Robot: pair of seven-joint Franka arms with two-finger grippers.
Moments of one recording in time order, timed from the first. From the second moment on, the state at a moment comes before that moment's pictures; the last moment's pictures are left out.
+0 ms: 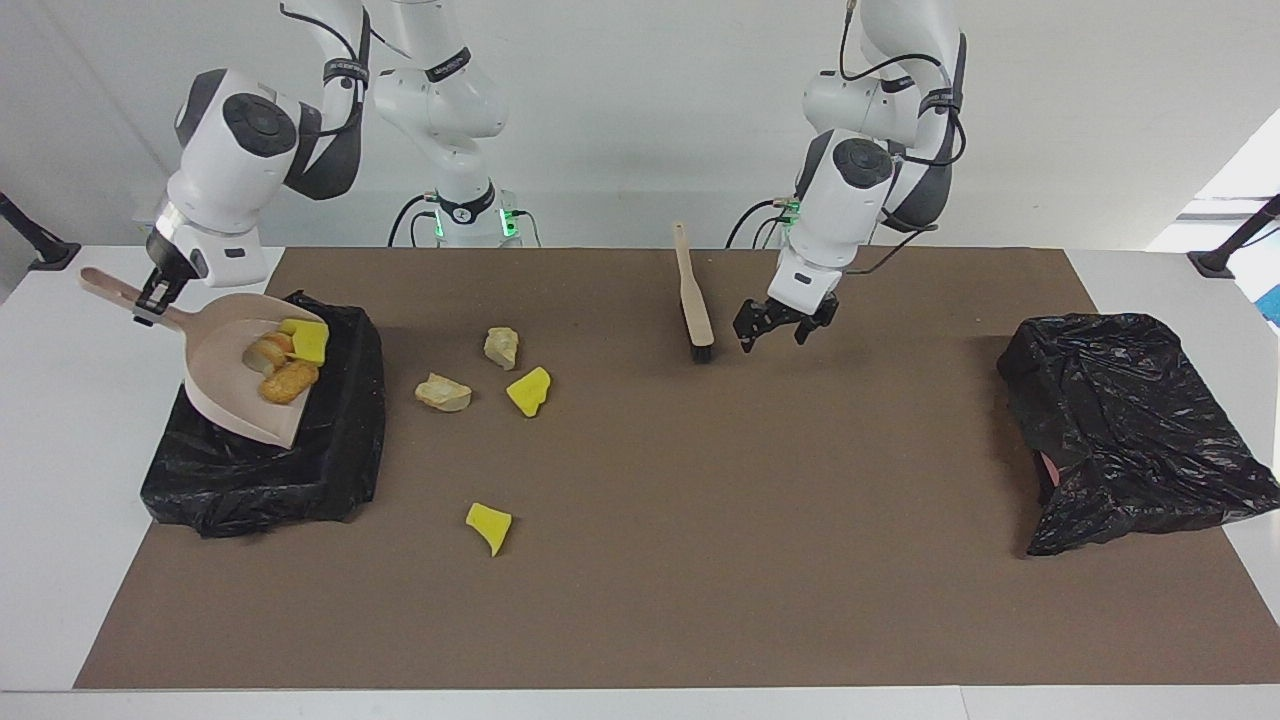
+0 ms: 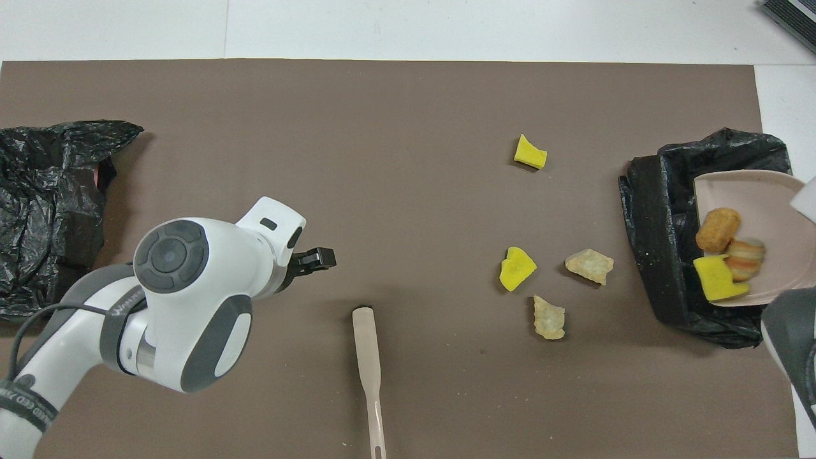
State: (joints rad) left arm -0.48 0.01 0.03 -2.13 -0.09 2.22 -0.55; right arm -0.19 -0.12 0.02 -2.08 -0.94 2.07 -1.32
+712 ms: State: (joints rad) left arm -0.22 0.08 0.03 -1.83 -0.04 1.93 -0.14; right arm -0.15 -0.15 0.04 -1.99 -1.15 1.92 -1.28
